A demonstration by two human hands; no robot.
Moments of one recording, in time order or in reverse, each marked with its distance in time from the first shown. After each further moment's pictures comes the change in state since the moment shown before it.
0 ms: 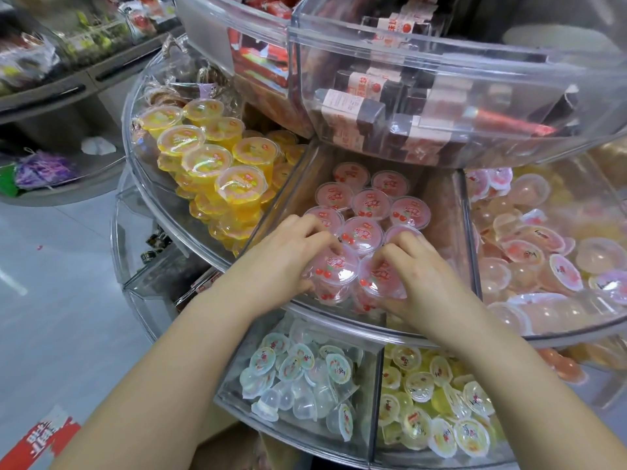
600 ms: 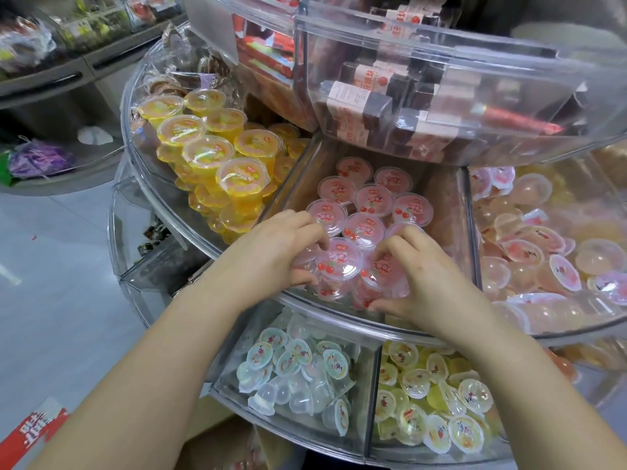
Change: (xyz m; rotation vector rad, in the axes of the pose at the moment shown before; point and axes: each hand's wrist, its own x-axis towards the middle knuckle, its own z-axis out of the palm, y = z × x) left_hand -0.004 -0.012 -0.004 -0.018 0.084 0.063; right_hand 0.000 -0.007 -0.013 0.082 -0.066 0.063
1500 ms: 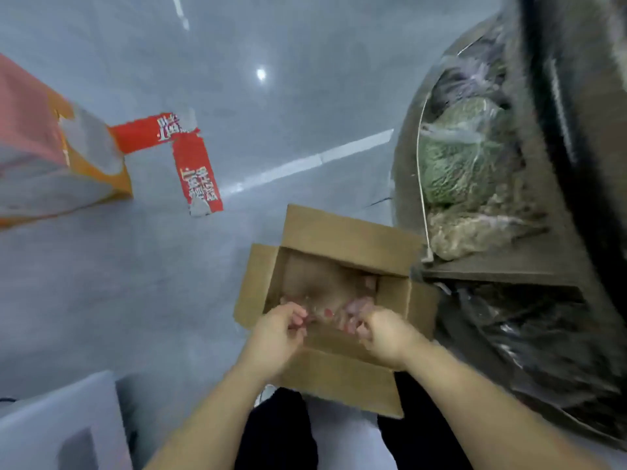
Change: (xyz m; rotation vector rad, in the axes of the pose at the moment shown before) left_hand -0.485 -0.124 0.463 -0.912 0.117 -1.491; right_hand -0.076 -0.091 0.651 -0.161 -1.167 -0.216
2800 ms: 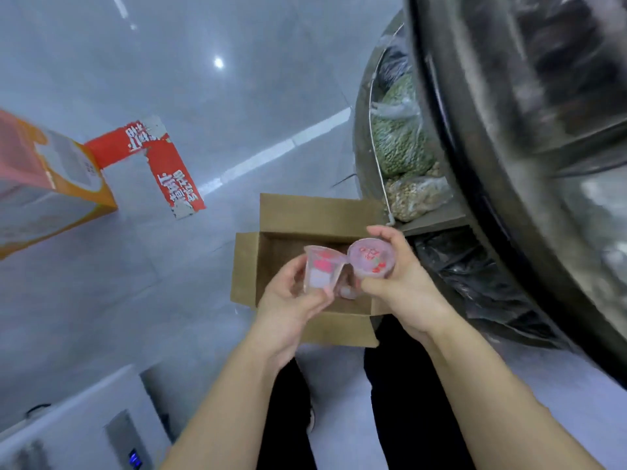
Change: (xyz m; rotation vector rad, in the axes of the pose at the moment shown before) left_hand -0.082 0.105 -0.016 -0.865 -0.102 0.058; right_hand -0.148 -0.057 -0.076 1.298 0.491 -0.088
